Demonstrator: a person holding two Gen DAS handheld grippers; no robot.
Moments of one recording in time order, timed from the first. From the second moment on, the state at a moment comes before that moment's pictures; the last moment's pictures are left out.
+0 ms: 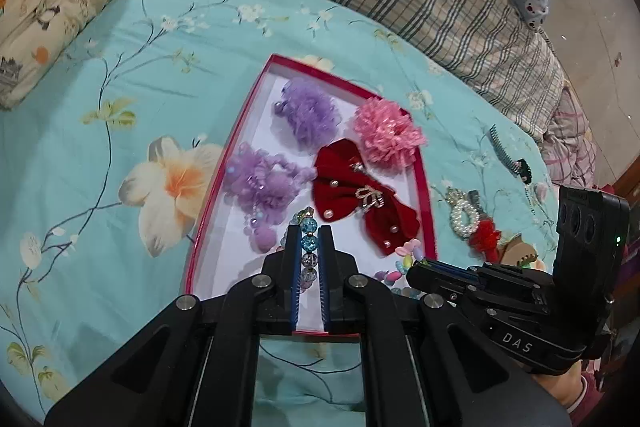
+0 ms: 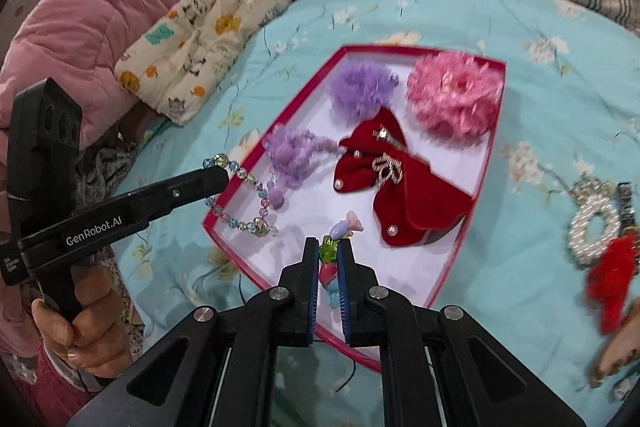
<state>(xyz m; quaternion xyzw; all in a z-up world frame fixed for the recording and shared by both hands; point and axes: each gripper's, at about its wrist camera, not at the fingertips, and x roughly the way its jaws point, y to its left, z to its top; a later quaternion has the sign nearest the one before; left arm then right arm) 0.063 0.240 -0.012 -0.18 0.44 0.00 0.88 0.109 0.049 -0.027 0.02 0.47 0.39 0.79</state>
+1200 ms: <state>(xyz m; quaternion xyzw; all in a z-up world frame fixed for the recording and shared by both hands) 0.064 0.242 -0.026 -0.15 0.47 0.03 0.87 0.105 0.022 -0.032 0.00 0.47 0.35 0.81</state>
